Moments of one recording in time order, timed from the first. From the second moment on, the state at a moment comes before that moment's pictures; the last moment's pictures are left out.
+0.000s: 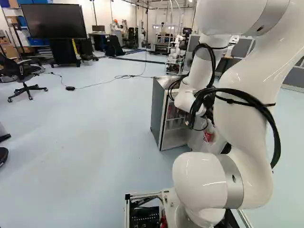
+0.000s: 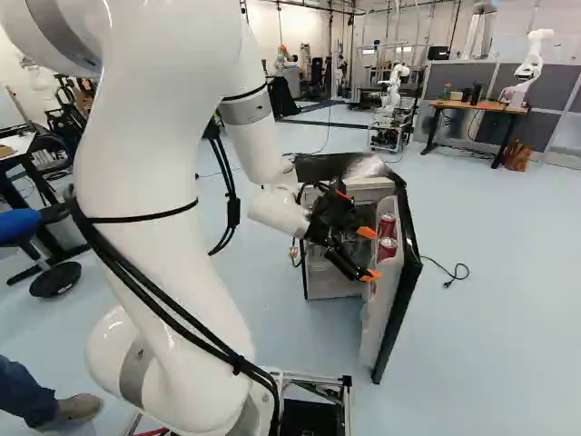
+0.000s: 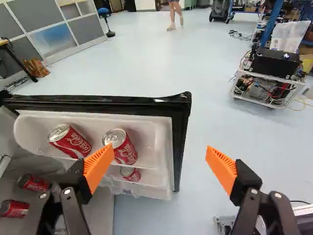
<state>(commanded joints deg) -11.4 -16.4 -30.3 85.0 60.1 -8.4</state>
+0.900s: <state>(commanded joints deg) -16.9 -19.9 -35.4 85.0 60.1 -8.4</state>
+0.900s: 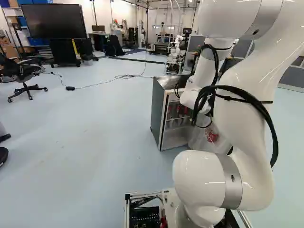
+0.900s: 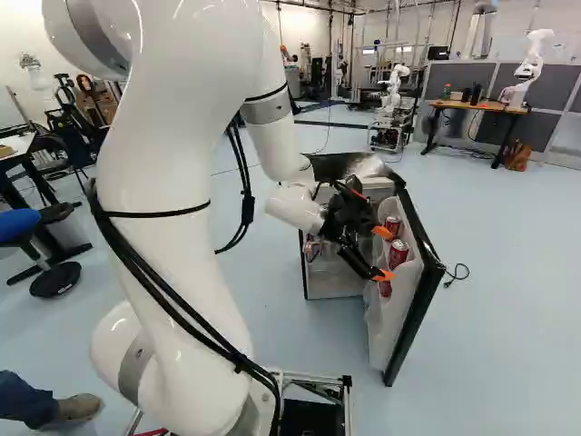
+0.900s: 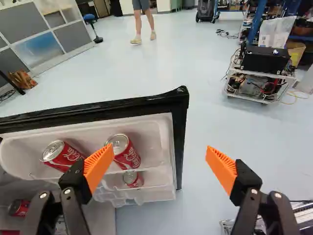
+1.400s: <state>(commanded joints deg) -19.8 -22.0 -38.4 85.0 60.1 -8.4</state>
